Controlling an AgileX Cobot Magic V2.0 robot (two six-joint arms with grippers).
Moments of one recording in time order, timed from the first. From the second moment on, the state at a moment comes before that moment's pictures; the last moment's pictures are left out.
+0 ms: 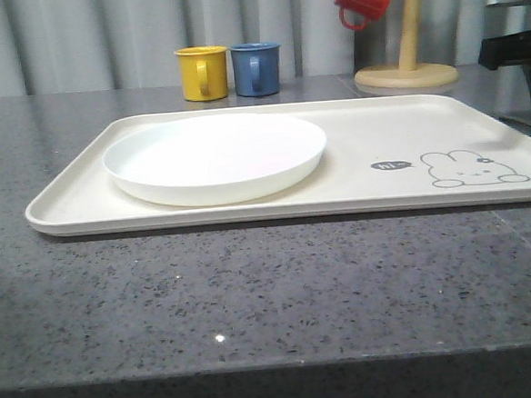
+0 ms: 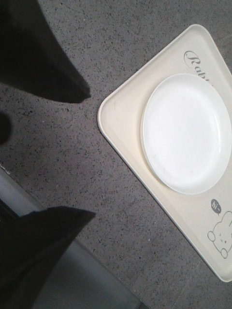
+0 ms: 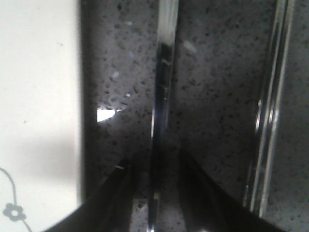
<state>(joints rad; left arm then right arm) -0.71 0.68 -0.87 0.01 0.93 0.03 0.04 1.72 -1.34 0.00 1.03 0.06</state>
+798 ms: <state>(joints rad) -0.71 0.68 -0.87 0.01 0.93 0.03 0.31 1.64 -1.60 0.07 1.23 0.03</state>
